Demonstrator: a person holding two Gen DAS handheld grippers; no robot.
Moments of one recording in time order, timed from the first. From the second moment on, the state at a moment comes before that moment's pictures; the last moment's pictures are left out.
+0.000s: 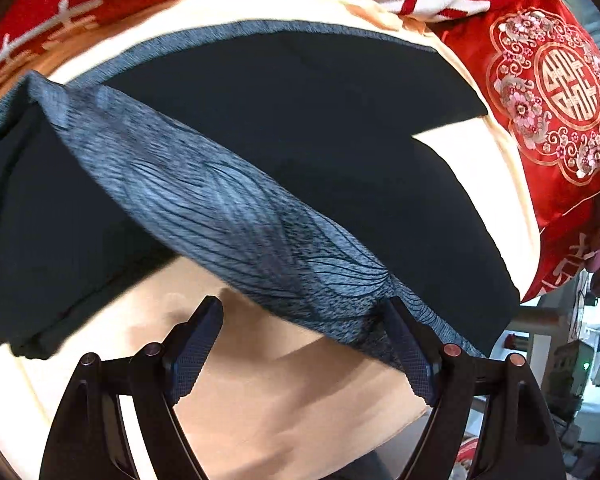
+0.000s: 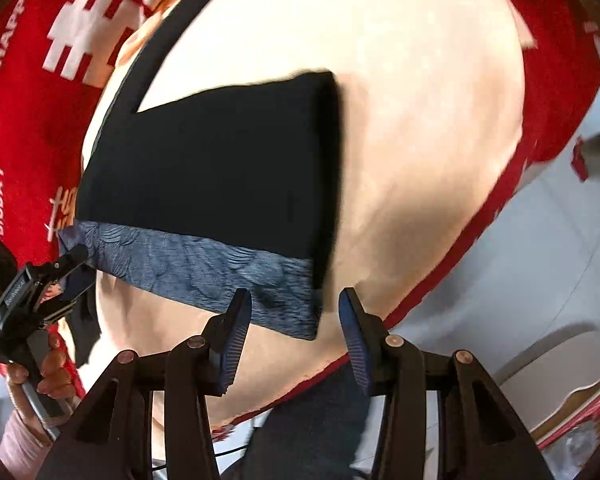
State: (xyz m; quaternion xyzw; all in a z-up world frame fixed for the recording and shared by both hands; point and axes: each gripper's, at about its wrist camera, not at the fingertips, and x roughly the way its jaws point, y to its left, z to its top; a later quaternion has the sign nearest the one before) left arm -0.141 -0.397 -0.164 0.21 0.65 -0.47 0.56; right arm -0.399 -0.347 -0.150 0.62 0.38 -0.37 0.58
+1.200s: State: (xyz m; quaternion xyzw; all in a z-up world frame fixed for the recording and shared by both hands) left arm -0.034 -0.509 -0.069 0.16 0.56 -0.40 0.71; right arm -0.213 -0.695 -0.063 0.47 0.44 -0.24 0.73
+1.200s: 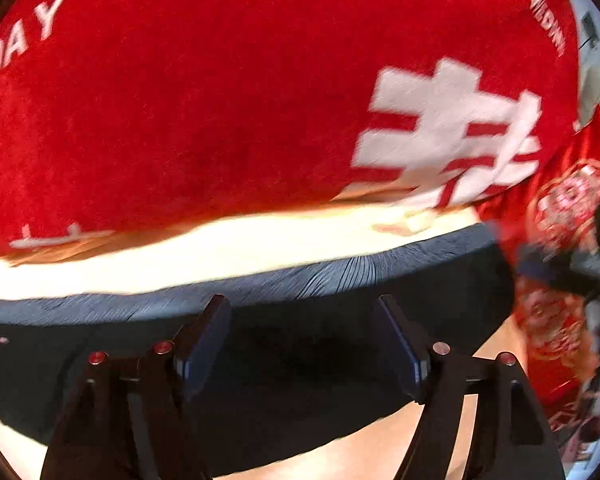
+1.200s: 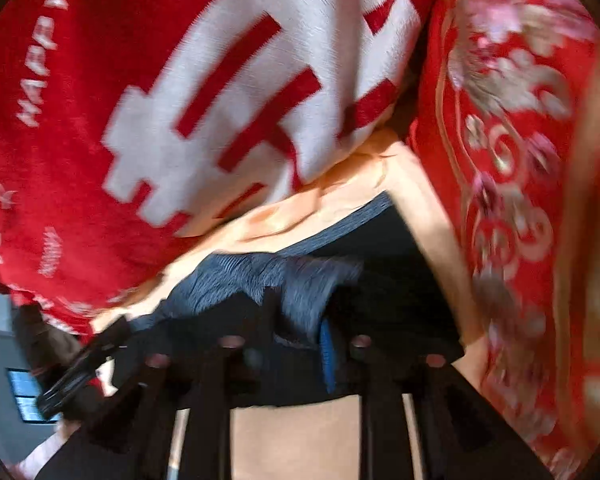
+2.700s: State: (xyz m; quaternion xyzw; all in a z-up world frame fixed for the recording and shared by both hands) left arm 0.045 -0.476 -0.183 0.20 0.58 -0.19 0.77; right arm -0.177 -0.698 -0.133 0.32 0.49 -0.30 0.75
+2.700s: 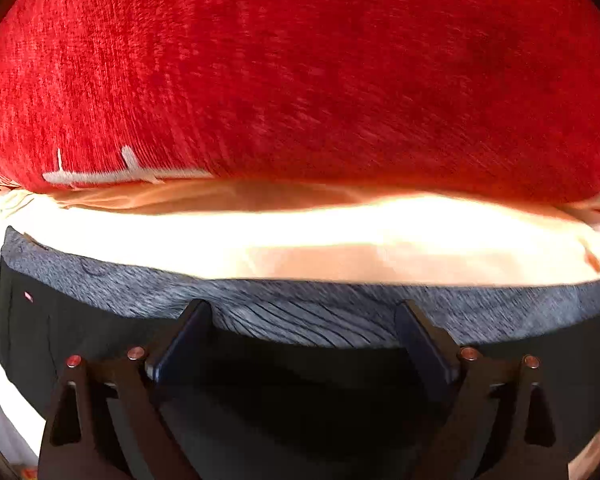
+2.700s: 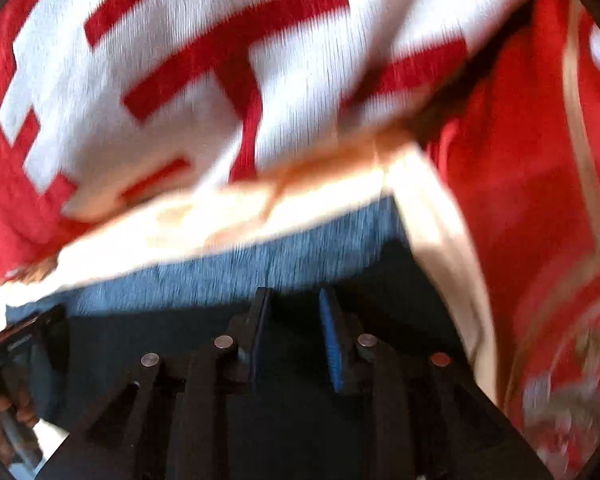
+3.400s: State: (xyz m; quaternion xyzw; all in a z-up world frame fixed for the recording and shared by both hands) left arm -0.012 -0.277 -0.145 0.23 0.61 -0.19 0.73; right arm -0.237 -0.540 -0.100 0.48 0.52 -0.16 0.69
